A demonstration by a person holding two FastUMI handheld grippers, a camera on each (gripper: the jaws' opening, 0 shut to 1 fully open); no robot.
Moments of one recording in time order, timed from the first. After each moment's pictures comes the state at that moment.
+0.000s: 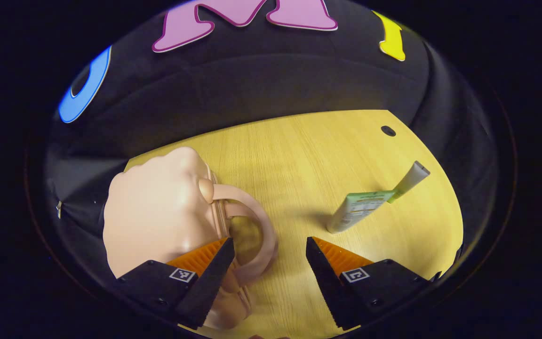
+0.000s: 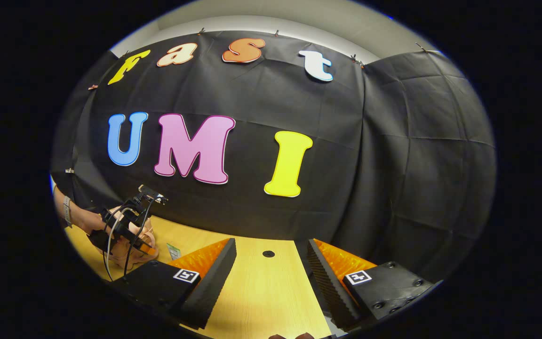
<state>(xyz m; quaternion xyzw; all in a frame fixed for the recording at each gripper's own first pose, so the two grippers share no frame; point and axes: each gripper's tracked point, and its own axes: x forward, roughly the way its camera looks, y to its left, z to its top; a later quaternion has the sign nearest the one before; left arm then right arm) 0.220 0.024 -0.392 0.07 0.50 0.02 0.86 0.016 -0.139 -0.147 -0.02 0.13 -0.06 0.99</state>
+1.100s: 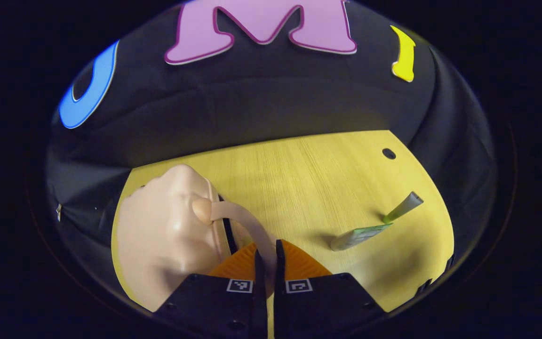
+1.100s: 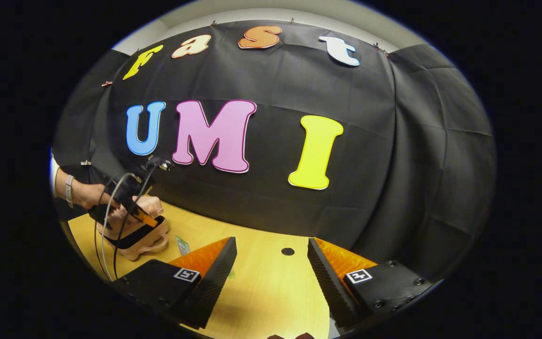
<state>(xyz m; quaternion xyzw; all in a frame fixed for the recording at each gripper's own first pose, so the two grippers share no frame) 0.251 0.026 -0.326 0.04 0.44 0.01 0.90 0.065 -0.119 -0.175 -0.01 0.15 0.04 0.99</state>
